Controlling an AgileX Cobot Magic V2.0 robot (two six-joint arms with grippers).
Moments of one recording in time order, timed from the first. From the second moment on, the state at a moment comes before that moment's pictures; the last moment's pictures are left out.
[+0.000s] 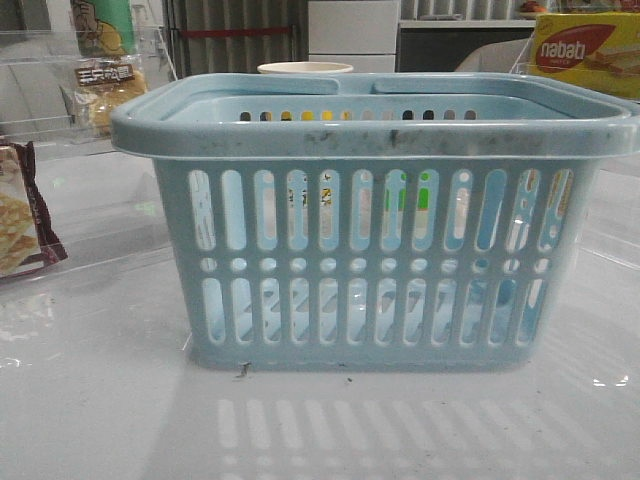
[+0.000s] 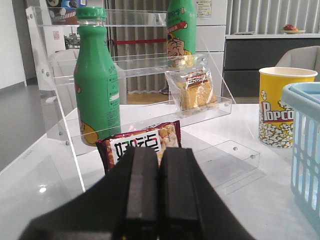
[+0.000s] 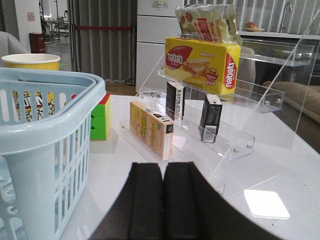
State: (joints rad) left arm -0.03 -0.01 0.01 0.06 0.01 -0.04; right arm -0.02 -0.01 0.03 0.06 -0.01 -0.06
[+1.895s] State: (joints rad) left arm -0.03 0.23 -0.53 0.11 0.26 -0.04; right arm -0.02 0.19 -0.52 0.06 0.35 -0.06
